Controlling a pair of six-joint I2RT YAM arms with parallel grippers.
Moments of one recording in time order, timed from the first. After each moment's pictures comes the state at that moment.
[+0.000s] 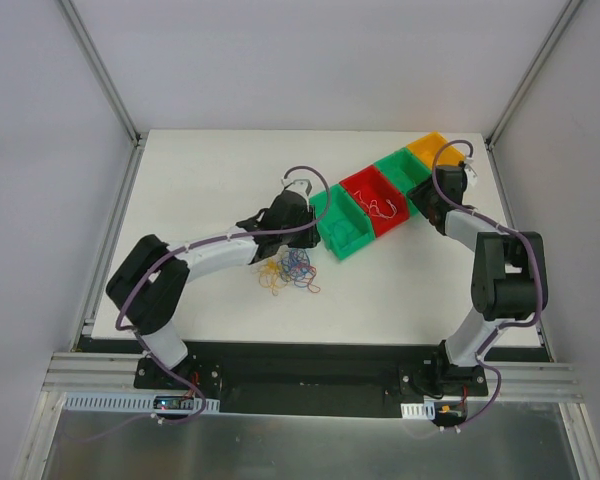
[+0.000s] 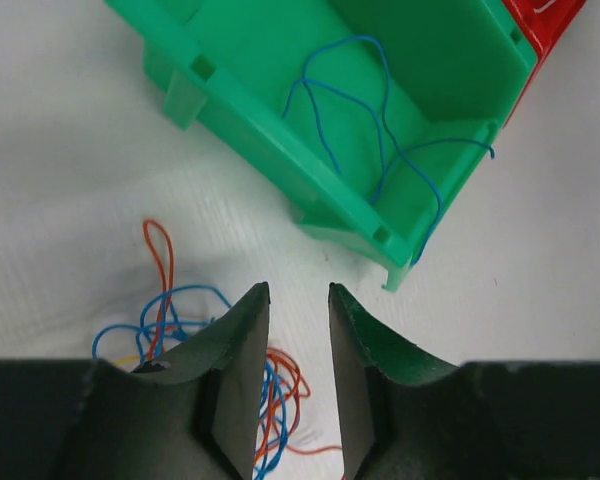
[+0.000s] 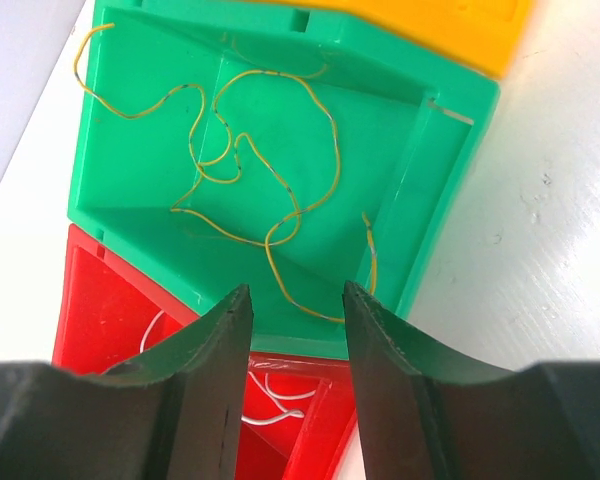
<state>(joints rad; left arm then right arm) -0.74 1.64 1.00 -0.03 -0.04 -0.59 0.05 1.73 1.00 0.10 0.10 0.83</state>
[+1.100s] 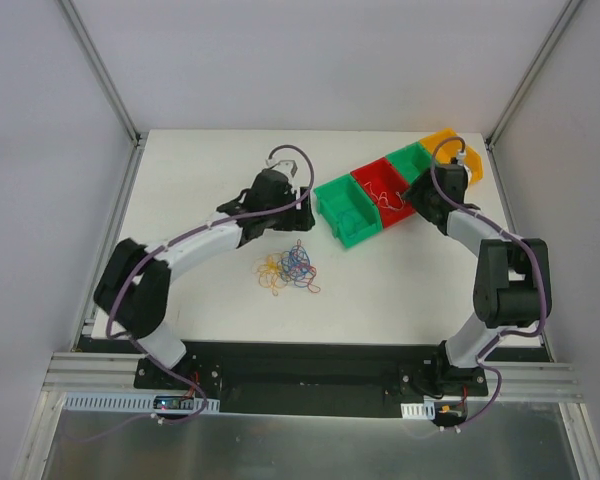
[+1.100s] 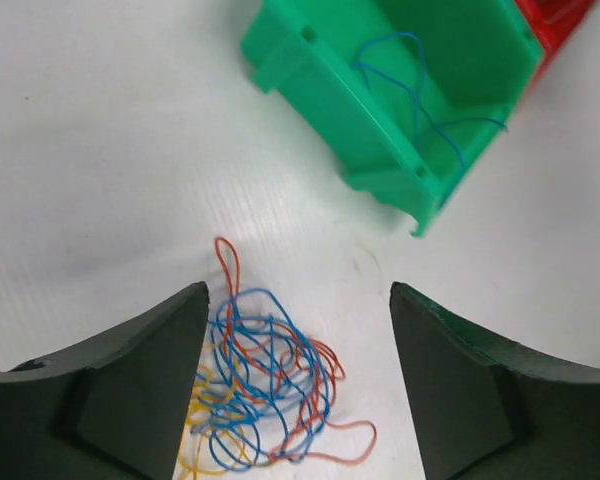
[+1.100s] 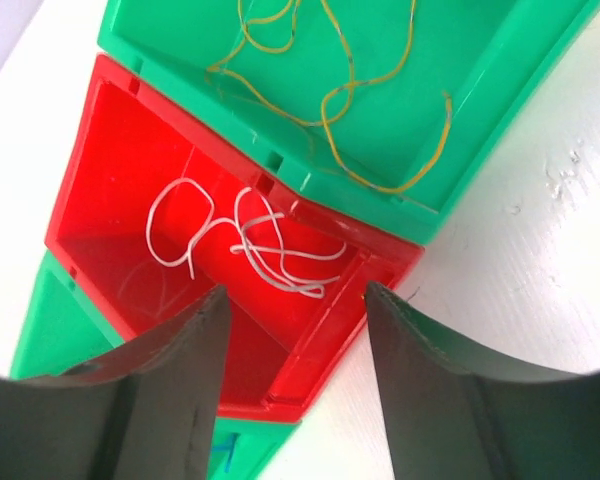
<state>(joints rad) -0.62 1.69 1.18 -0.19 0.00 -0.50 0.06 1.68 1.01 0.02 0.01 0.71</state>
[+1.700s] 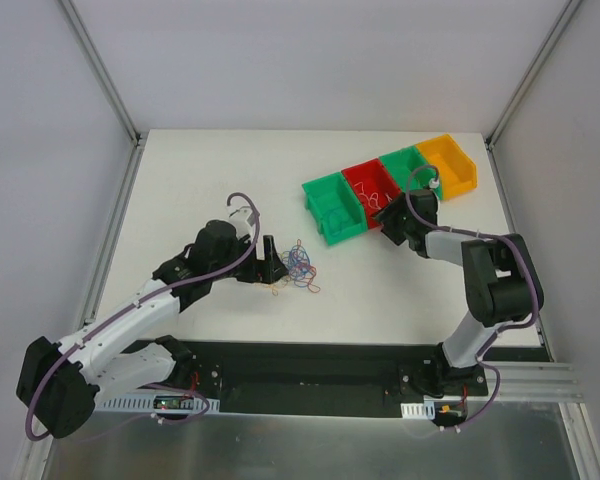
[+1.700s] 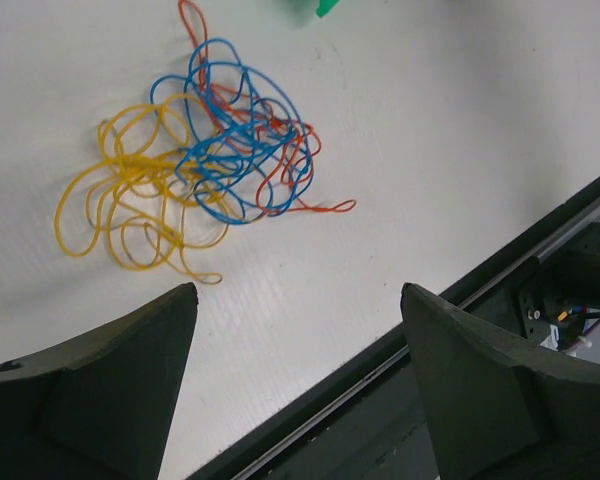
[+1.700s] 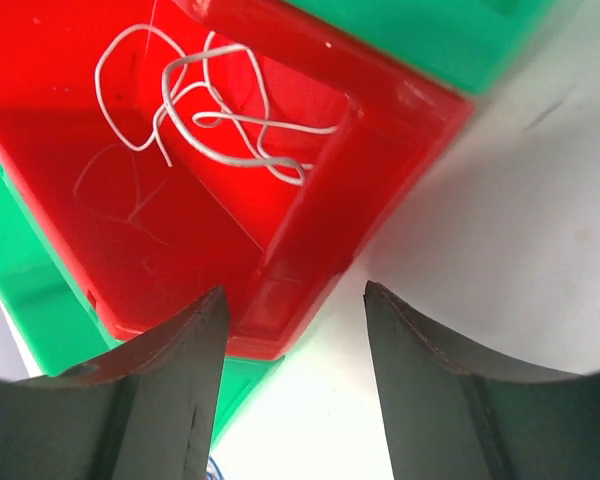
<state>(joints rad) -0.63 1.00 0.67 -0.28 0.20 -0.56 0.19 1.68 0.79 0.18 -0.06 0.95</state>
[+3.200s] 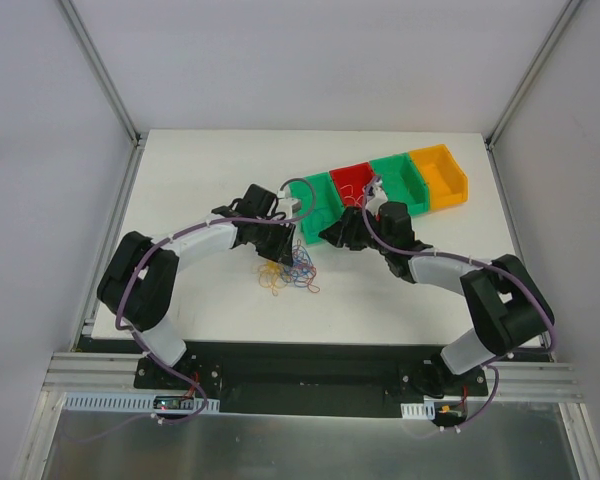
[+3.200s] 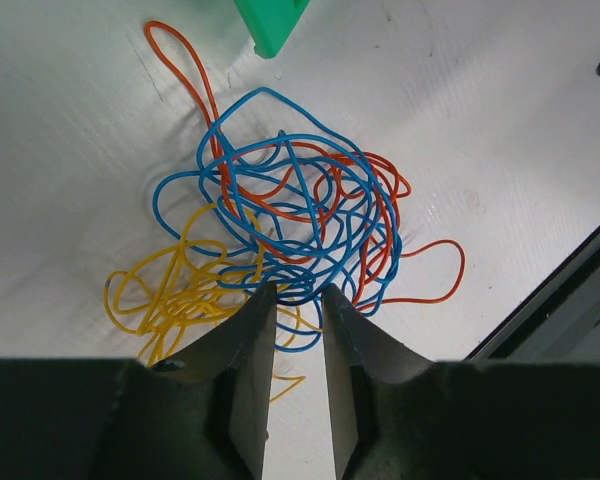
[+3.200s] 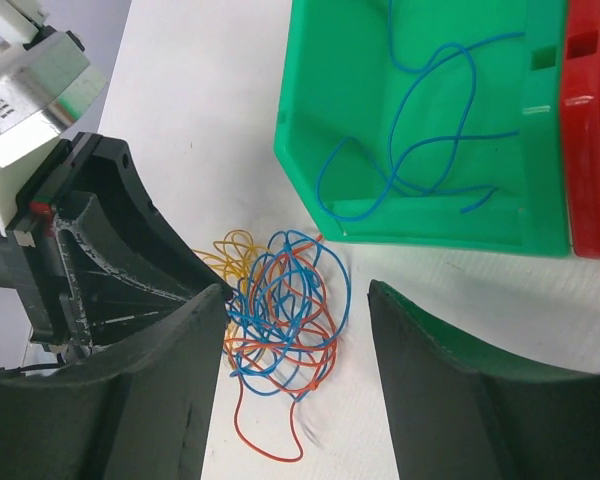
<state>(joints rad) -0.54 1.67 1.04 -0.40 0.44 -0.19 0.49 1.54 0.67 0.48 -0.38 0.65</state>
